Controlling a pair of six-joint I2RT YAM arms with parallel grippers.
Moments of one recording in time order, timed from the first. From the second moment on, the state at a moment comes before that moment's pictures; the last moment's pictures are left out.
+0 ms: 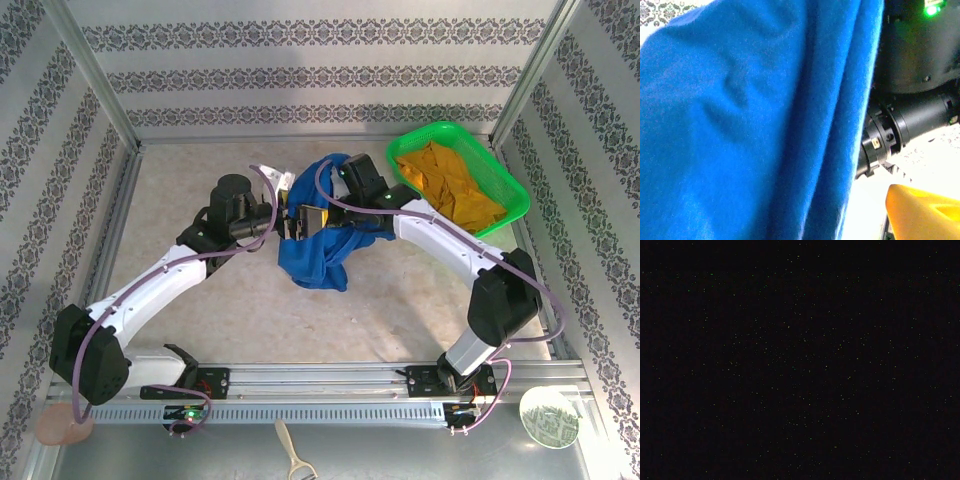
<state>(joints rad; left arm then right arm) -0.52 1.29 0.99 0.03 0.51 -0.38 0.60 1.63 1.36 -0.56 -0.33 0.46</state>
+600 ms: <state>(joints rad) -0.38 1.56 1.17 0.19 0.44 -0.62 0.66 1.56 1.17 -0.49 -0.35 0.42</state>
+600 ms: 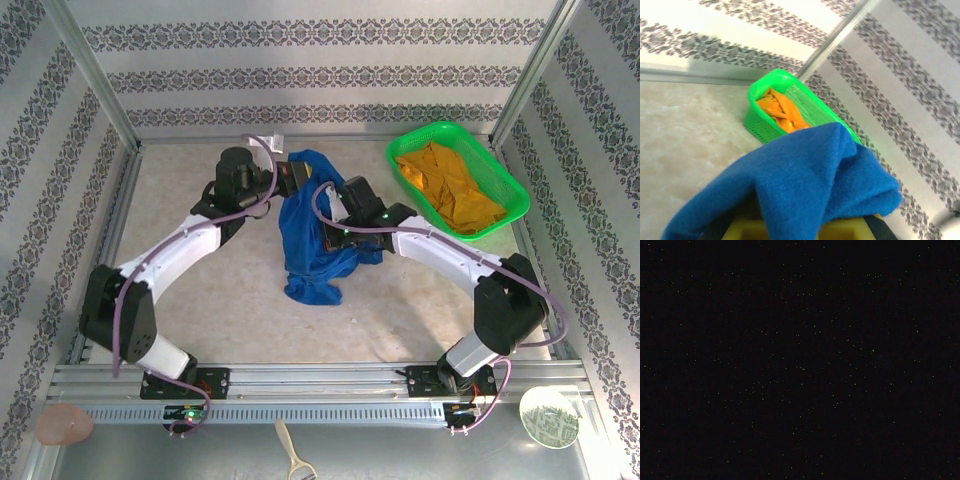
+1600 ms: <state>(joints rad) -0.38 1.09 0.78 0.19 0.43 -0.77 0.55 1.46 1.31 -0.22 -0.19 0.73</state>
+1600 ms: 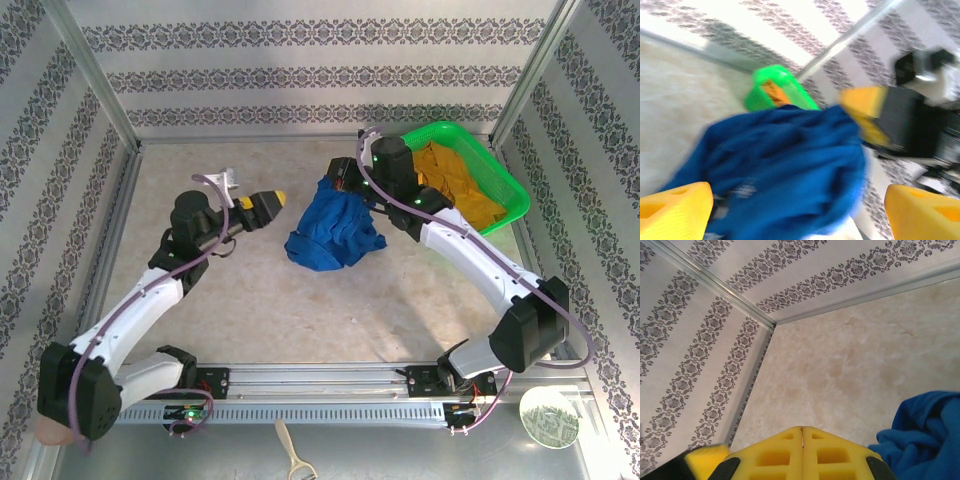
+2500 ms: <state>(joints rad) -0.67 1.02 0.69 0.04 0.09 -0.62 0.37 1.42 1.36 0.03 -0.66 0.68</state>
